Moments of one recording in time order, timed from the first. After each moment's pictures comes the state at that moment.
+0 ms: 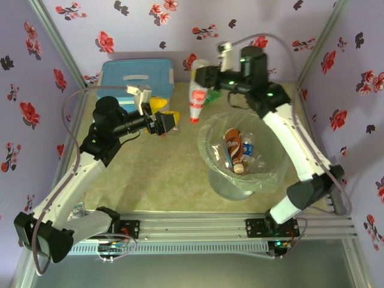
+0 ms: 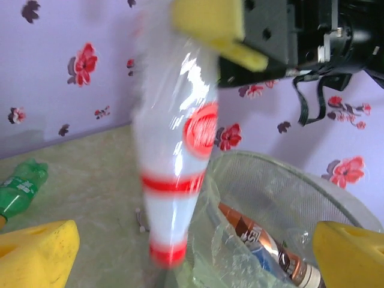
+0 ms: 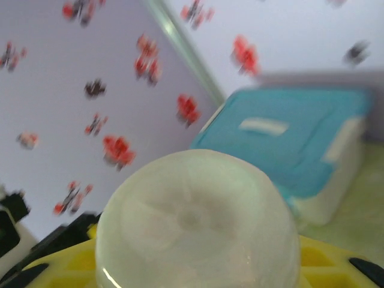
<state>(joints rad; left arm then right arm) -0.47 1.09 1.08 -0.02 0.62 -0.36 0.47 1.54 1.85 -0.50 -0.49 0.42</state>
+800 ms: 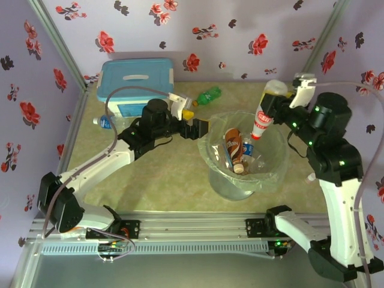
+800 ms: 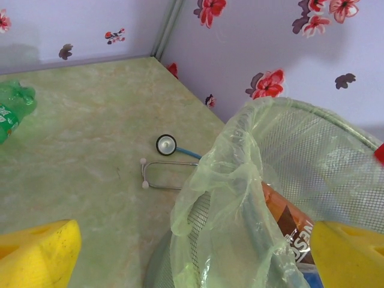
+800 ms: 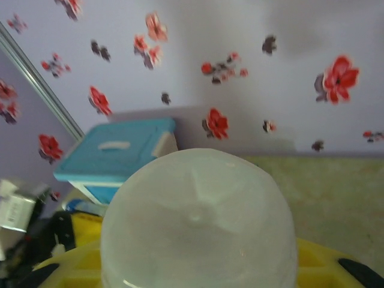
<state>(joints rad) -0.76 1.39 1.16 -0.08 0.29 -0.37 0.25 0.96 1.49 -0.78 -0.19 0.24</state>
